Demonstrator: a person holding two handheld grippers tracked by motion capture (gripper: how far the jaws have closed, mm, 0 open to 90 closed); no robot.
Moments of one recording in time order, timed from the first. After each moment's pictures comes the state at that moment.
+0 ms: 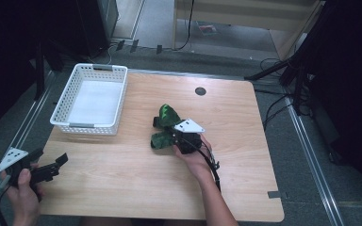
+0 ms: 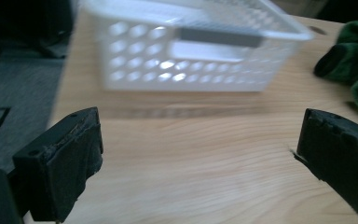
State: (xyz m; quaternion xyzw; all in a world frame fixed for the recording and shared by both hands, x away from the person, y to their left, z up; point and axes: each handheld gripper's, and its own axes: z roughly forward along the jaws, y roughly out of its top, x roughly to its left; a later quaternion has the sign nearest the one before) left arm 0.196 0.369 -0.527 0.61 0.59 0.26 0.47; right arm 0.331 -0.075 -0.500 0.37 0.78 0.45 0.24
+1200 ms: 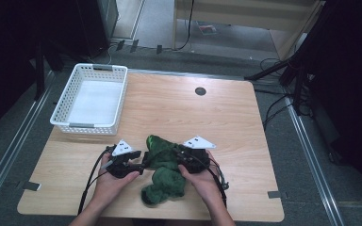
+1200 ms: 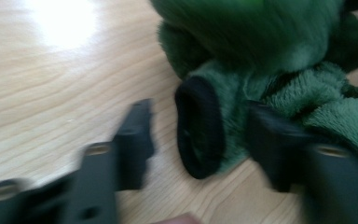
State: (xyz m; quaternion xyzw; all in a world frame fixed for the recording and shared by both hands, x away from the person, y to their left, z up) left arm 0.262 0.151 -0.544 0.77 0.45 0.10 0.43; right arm 0.279 -0.101 -0.502 0.42 0.78 0.42 0.16
